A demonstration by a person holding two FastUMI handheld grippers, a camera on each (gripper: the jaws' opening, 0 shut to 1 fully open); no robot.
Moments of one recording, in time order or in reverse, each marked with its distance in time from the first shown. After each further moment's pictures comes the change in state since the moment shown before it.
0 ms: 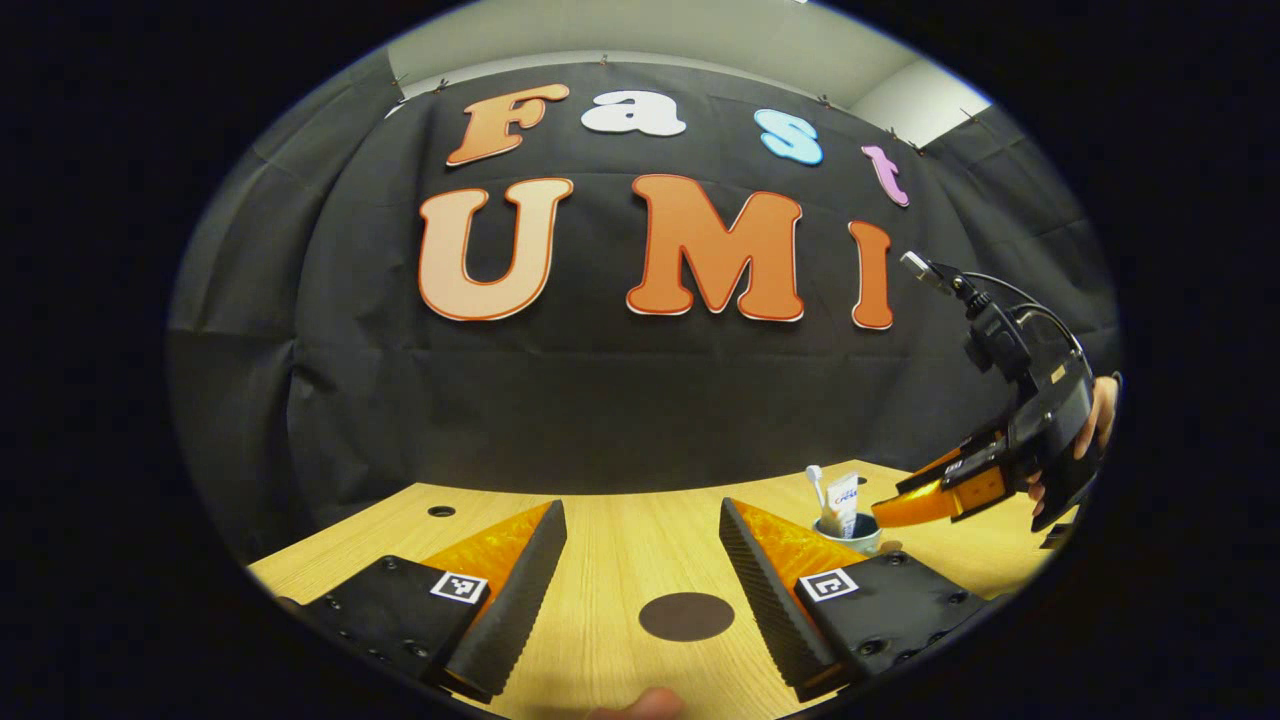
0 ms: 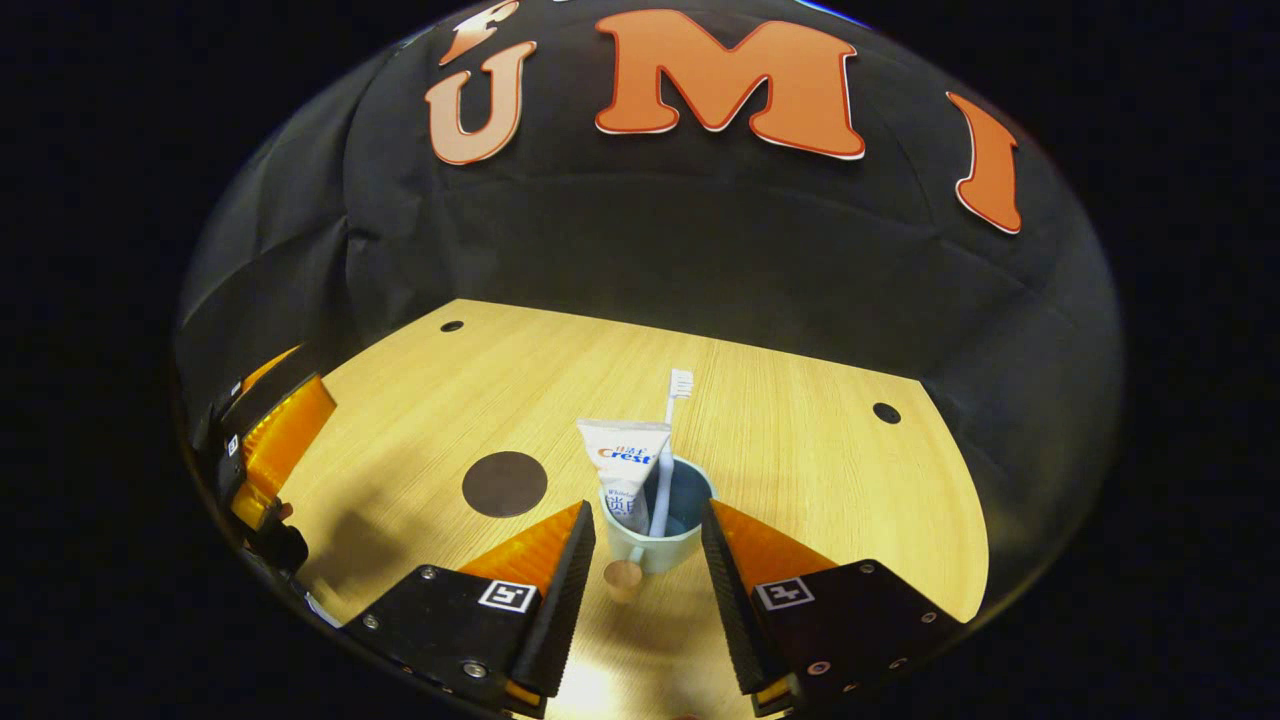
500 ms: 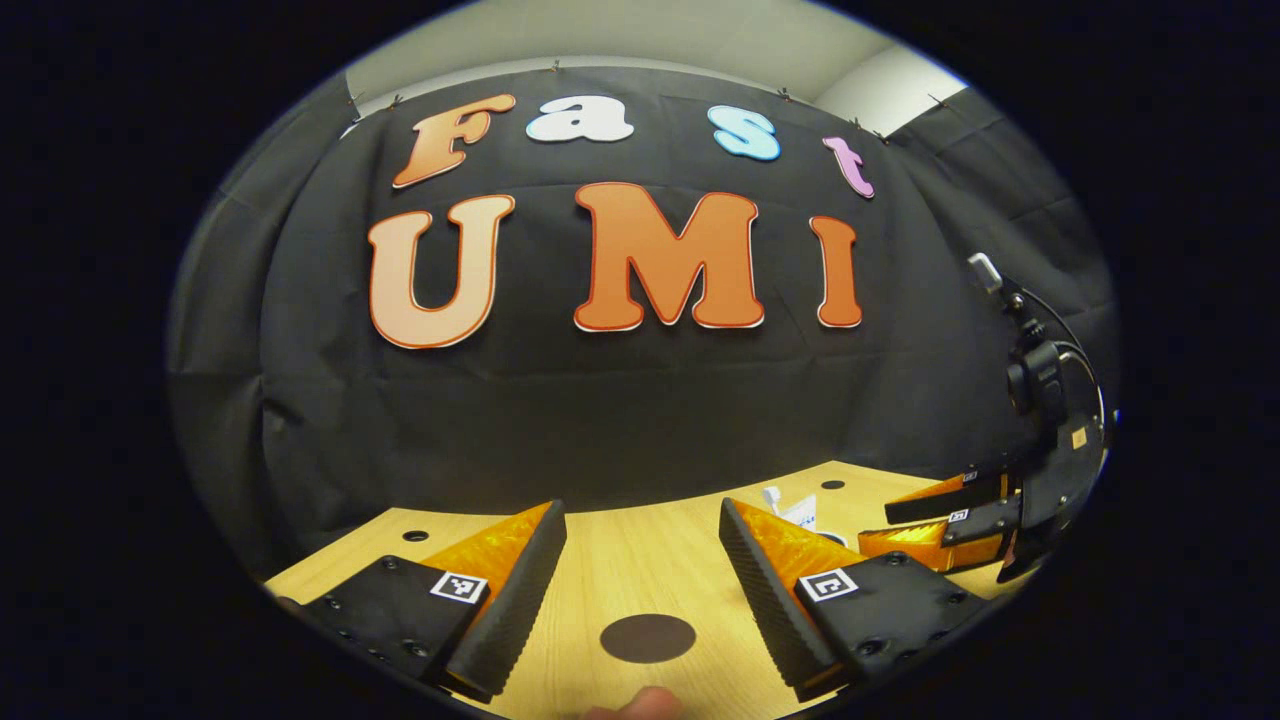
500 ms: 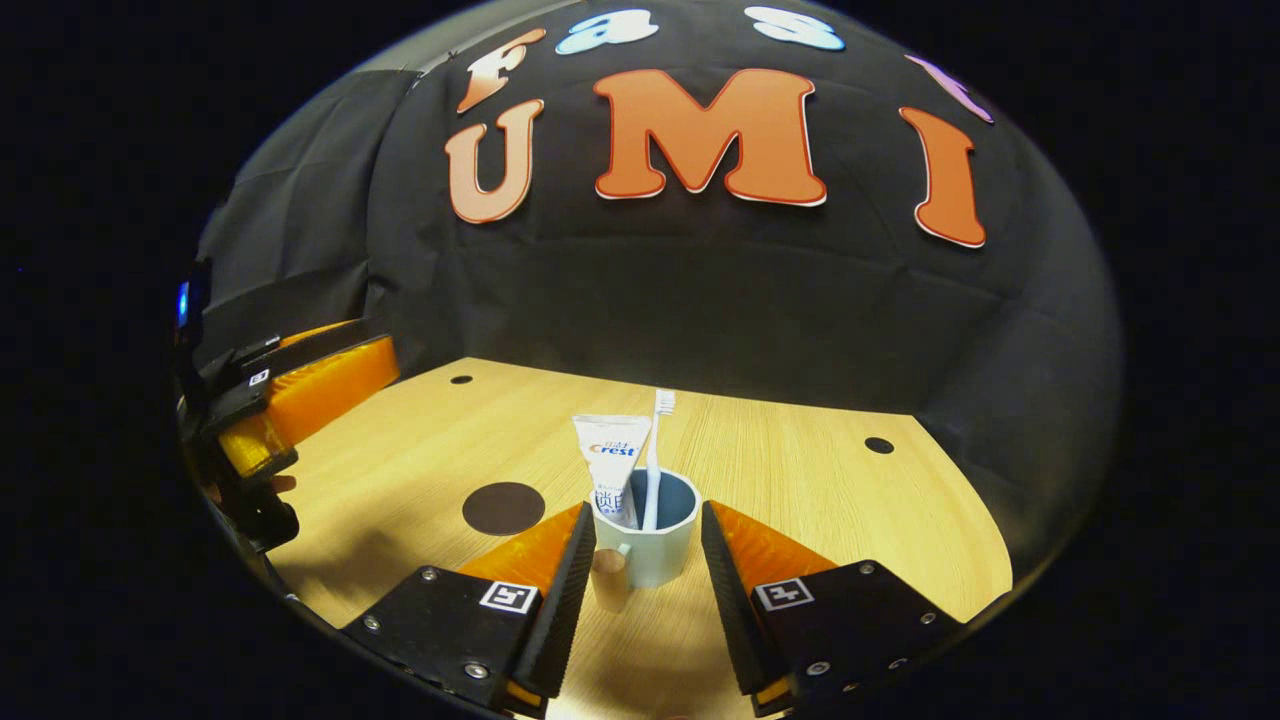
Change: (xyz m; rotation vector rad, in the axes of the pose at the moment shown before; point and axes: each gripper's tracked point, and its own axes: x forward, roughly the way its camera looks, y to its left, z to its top) left arm 0.018 -0.053 0.027 0.086 -0.020 -0.066; right arm -0.014 -0.006 -0.012 0.004 -0.251 0.019
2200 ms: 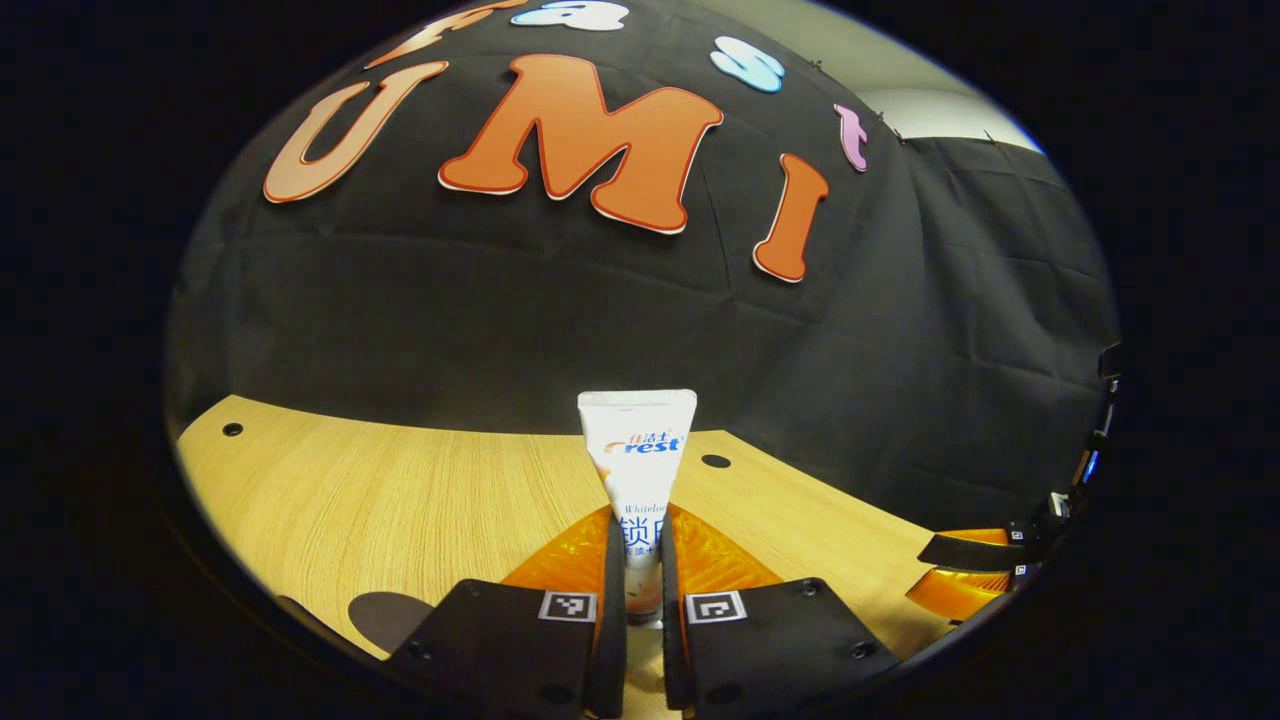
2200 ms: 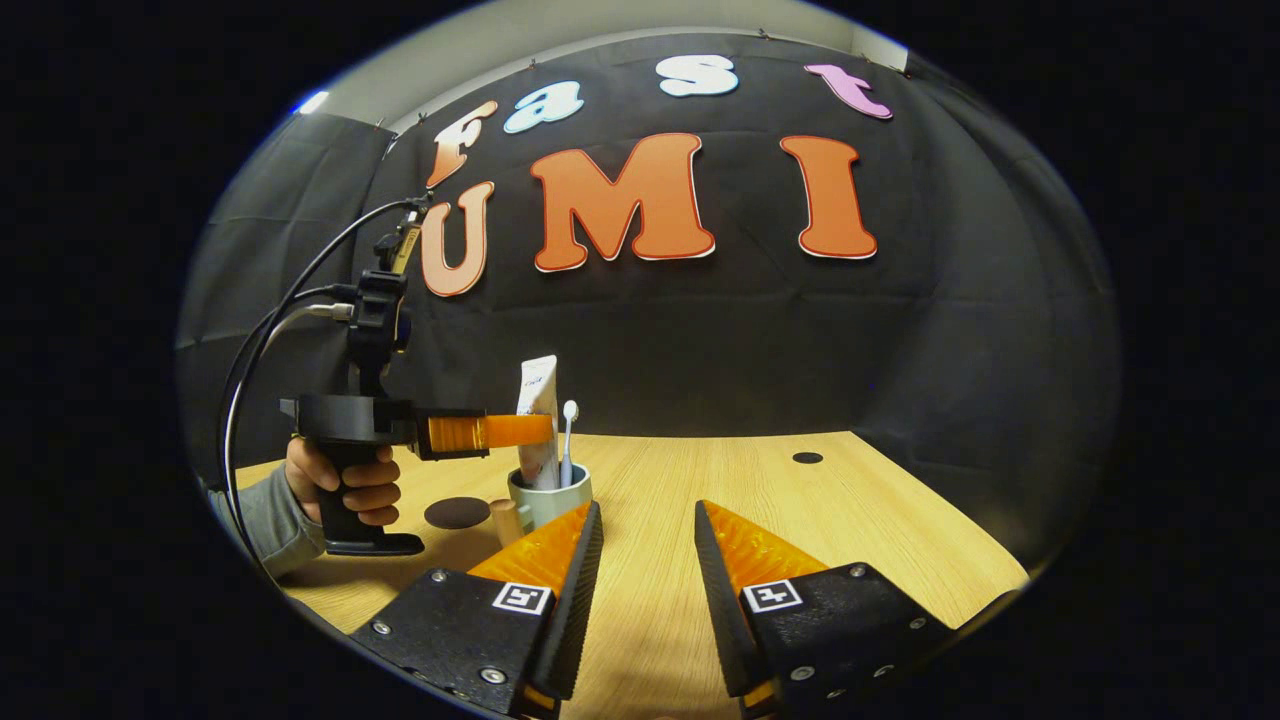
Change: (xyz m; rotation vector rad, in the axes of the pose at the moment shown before) left arm 0.112 -0.162 -0.075 -0.263 0.244 -0.301; right arm -0.073 -0.092 -0.039 0.109 -0.300 -0.064
